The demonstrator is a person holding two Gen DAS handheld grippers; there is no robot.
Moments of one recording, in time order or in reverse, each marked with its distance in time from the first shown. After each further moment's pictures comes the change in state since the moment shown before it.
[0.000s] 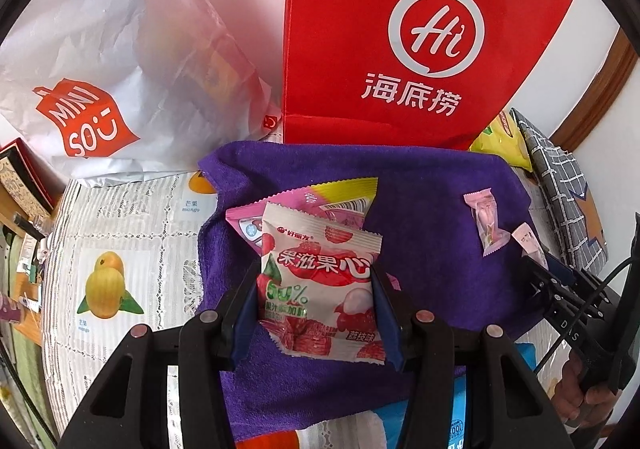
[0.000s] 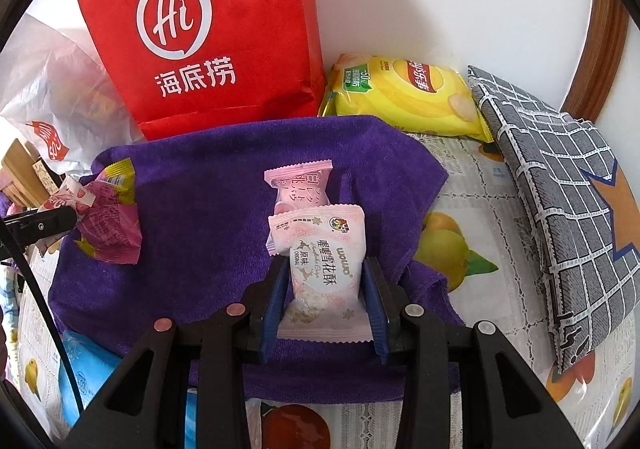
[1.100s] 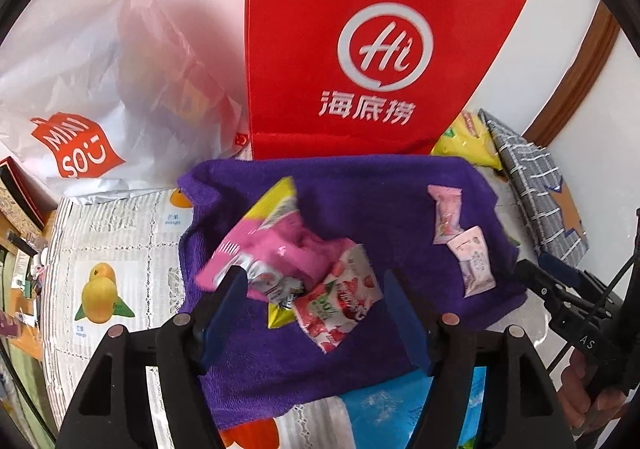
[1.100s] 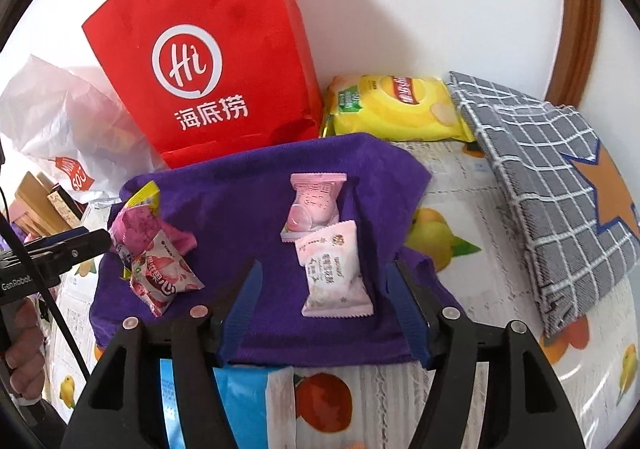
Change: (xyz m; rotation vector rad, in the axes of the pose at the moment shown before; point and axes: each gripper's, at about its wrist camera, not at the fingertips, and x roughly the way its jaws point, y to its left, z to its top) left arm -0.030 -0.019 -0.002 0.045 -0.038 -0.064; right arm -0.052 -0.003 -0.004 0.102 -0.028 0.015
